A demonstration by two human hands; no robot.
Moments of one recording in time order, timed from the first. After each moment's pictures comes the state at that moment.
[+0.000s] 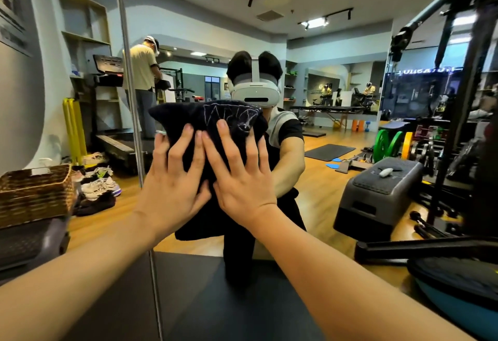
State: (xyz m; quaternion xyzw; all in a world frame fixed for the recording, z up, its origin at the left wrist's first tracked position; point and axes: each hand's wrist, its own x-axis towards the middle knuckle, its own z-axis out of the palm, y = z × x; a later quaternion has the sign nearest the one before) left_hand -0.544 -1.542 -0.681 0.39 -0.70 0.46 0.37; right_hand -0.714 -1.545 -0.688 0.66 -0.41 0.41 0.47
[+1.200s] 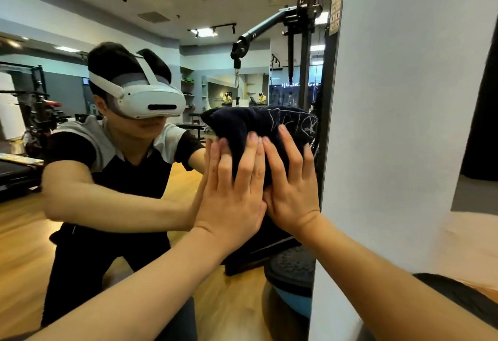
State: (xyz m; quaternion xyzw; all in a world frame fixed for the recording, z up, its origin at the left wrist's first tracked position) left_hand -1.071 -1.515 -0.689 0.24 -0.75 0.39 0.49; right_hand -1.215 -1.476 -0.685 0.58 -0.44 0.37 0.57
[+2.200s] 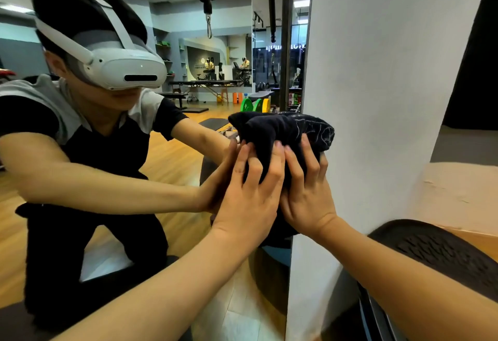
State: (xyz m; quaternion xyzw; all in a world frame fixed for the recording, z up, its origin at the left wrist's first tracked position) left_hand -1.143 -1.487 -0.784 0.21 -0.79 0.42 0.41; right_hand -1.299 -1.452 -0.808 0.59 -0.53 0.36 0.49
